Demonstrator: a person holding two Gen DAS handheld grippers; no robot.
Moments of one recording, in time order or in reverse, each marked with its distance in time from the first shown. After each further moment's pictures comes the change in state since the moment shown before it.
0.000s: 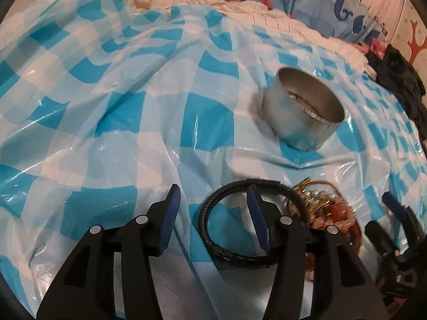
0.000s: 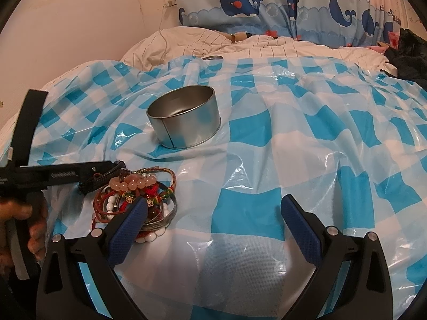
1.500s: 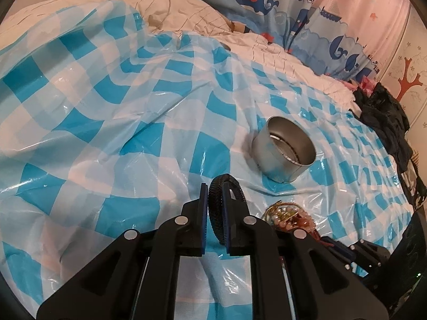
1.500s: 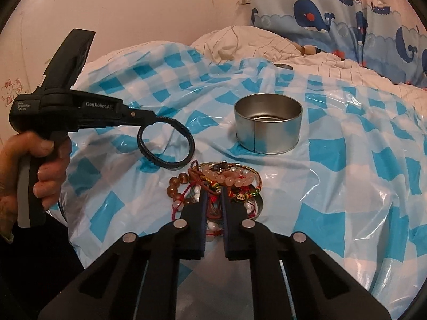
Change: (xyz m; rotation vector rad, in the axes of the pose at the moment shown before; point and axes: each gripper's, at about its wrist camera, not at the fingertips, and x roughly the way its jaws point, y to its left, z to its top) left arm -0.056 0.027 0.007 -0.122 -0.129 -0.106; right arm -0.007 0.053 0.000 -0.245 0.012 0.246
